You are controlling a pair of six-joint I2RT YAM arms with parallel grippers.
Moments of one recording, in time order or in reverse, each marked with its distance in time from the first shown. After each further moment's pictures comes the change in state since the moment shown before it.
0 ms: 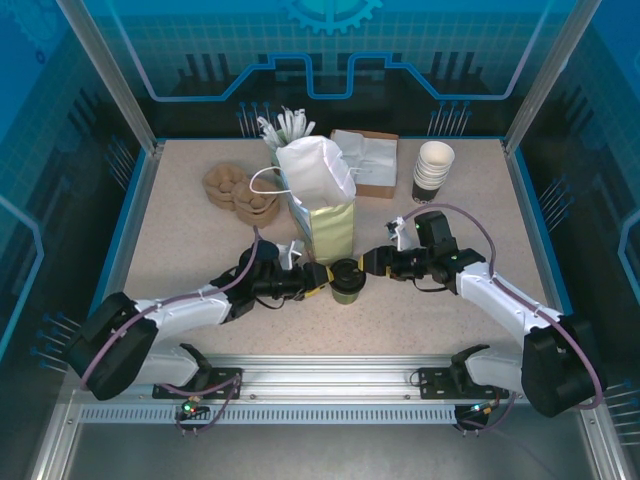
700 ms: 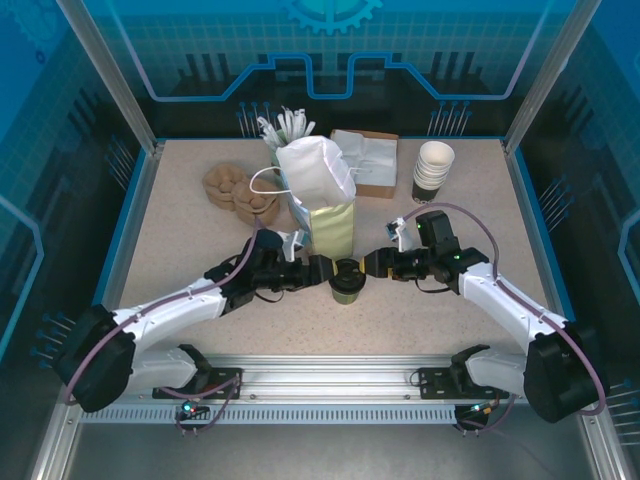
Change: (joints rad) left arm -0.033 -0.065 0.158 -0.288 -0.096 0.198; right arm 0.001 -0.029 0.021 -0.073 0.003 -0.053
